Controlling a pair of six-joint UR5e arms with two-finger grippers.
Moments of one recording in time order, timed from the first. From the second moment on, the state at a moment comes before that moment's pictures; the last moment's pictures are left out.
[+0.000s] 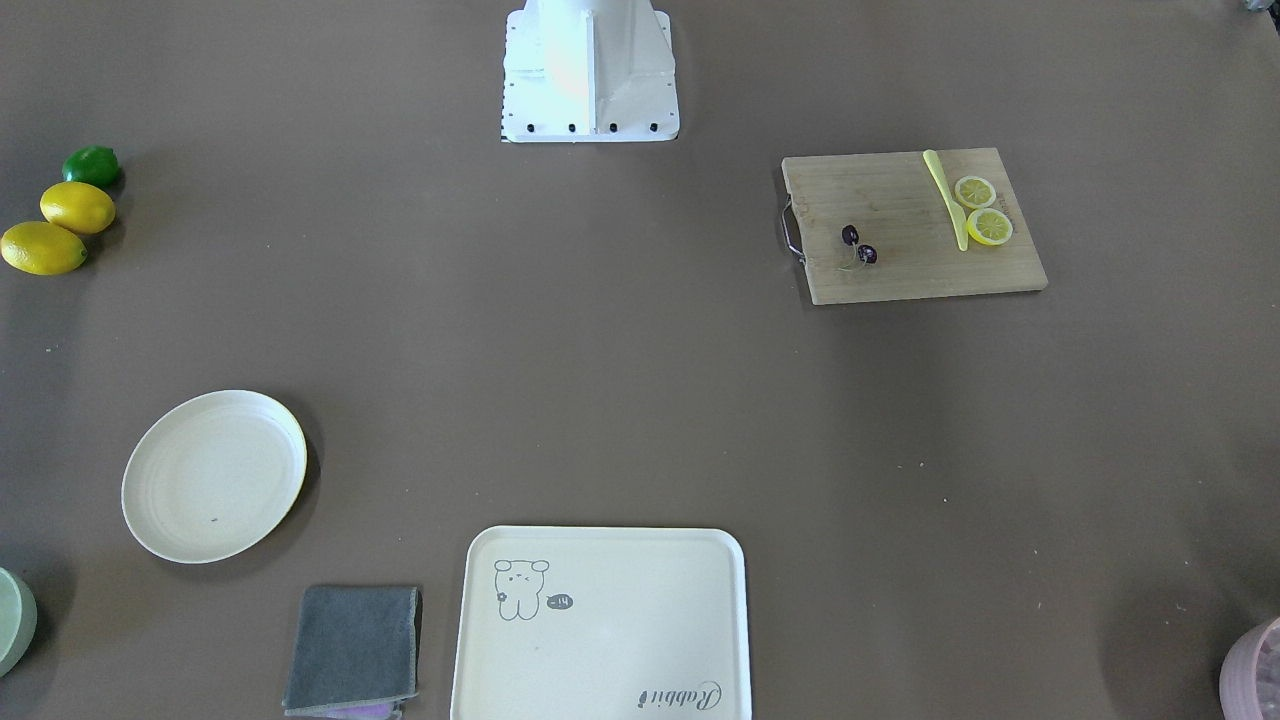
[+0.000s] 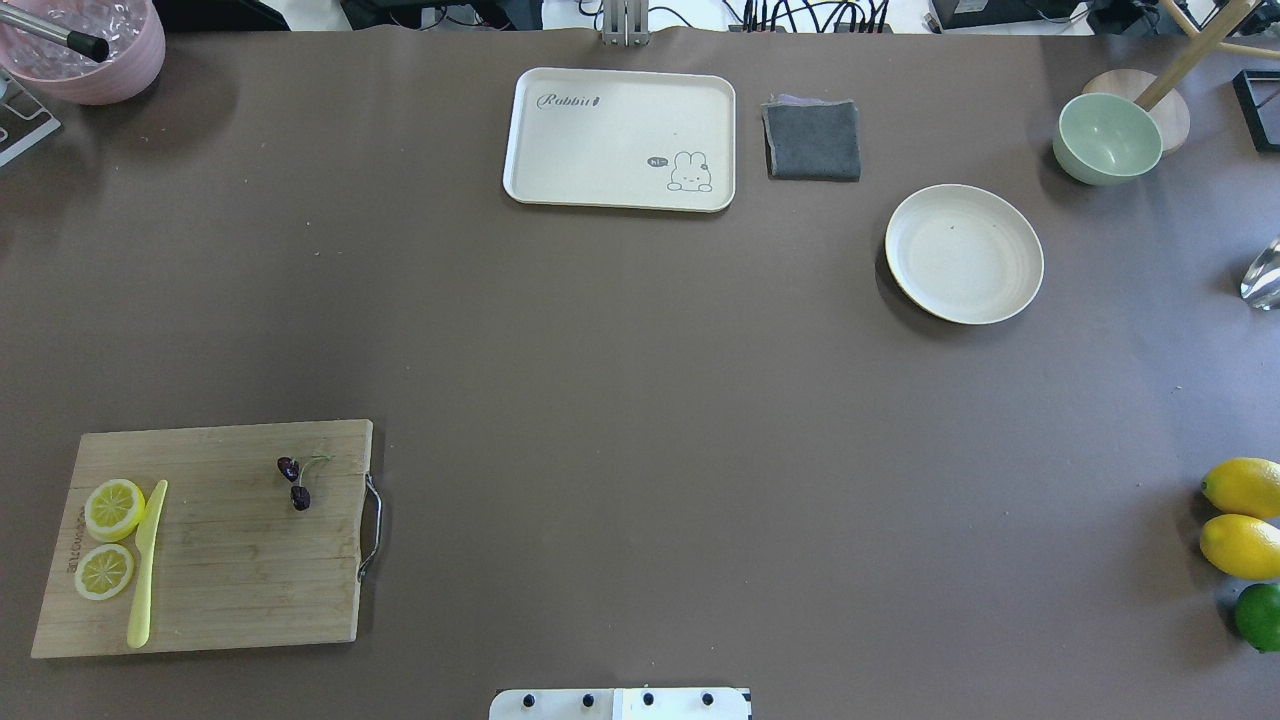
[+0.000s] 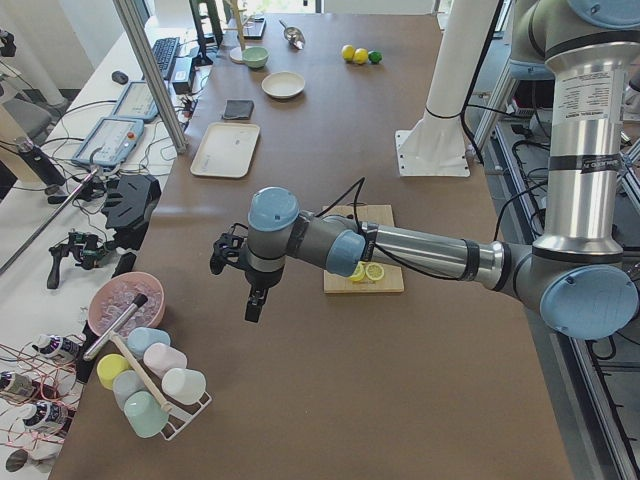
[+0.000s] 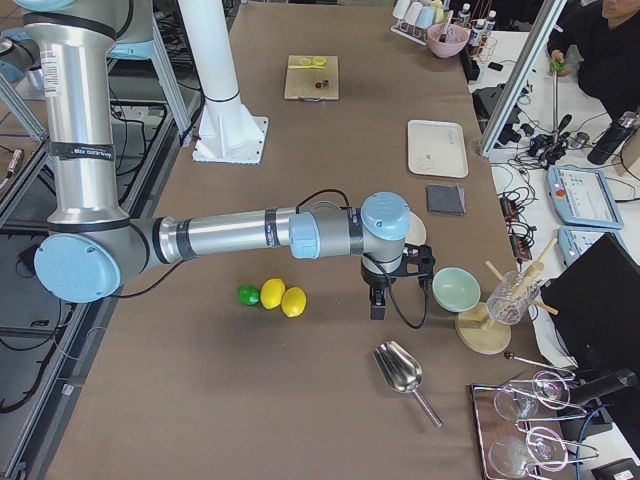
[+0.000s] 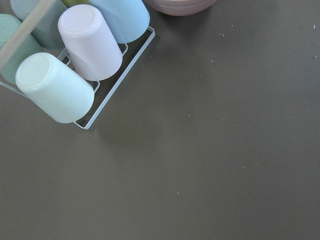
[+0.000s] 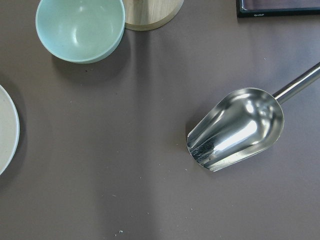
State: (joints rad) left arm -1.51 -1.54 -1.76 -1.77 -2.25 -0.15; right arm 1.55 -1.54 1.71 -1.59 2.35 0.16
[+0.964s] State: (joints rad) left arm -1.51 -1.54 -1.75 -1.77 -2.25 -0.16; right arm 1.55 -1.54 1.70 -1.59 2.35 0.16
